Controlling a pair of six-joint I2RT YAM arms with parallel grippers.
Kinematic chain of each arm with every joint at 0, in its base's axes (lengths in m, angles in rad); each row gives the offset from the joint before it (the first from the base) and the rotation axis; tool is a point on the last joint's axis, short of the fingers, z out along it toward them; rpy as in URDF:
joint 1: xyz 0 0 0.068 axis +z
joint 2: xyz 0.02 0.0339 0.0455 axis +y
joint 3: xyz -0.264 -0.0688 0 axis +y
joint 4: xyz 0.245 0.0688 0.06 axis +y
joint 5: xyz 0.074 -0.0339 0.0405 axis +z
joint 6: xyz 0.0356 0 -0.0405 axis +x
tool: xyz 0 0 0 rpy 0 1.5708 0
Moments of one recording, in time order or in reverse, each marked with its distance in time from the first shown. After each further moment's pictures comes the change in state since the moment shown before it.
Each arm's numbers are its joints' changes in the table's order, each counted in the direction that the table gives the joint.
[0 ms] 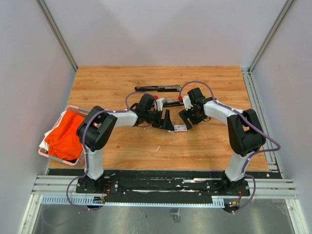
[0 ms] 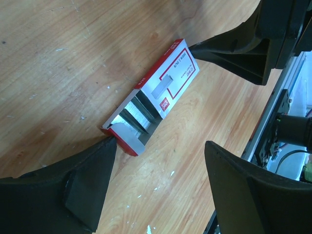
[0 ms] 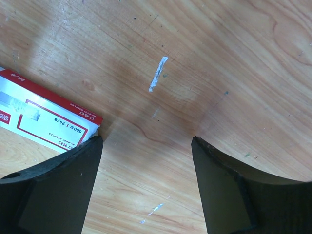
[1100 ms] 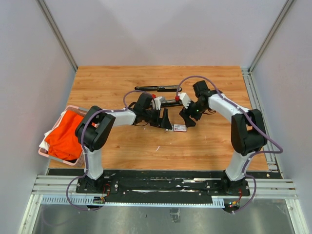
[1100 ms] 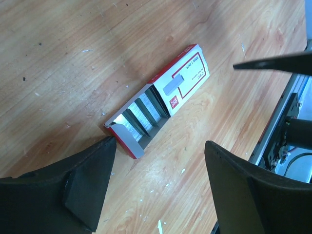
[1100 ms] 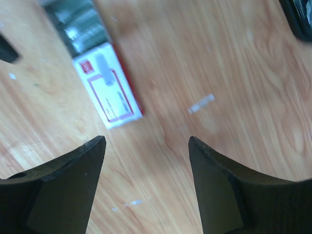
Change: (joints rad) left arm 0.023 -0.014 0.000 0.024 0.024 0.032; right arm -0.052 0.011 -0.147 0.200 0.417 -0.497
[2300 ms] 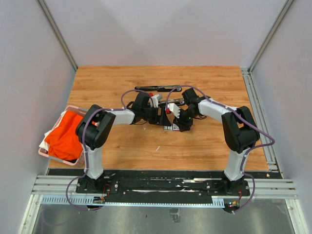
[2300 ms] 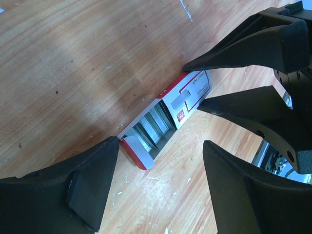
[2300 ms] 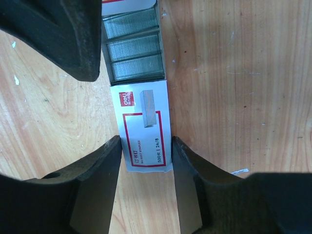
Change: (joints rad) left arm 0.033 0.027 0.003 -0.072 -0.007 -0.036; right arm 0.105 0.061 0.075 -0.114 -0.009 -0.169
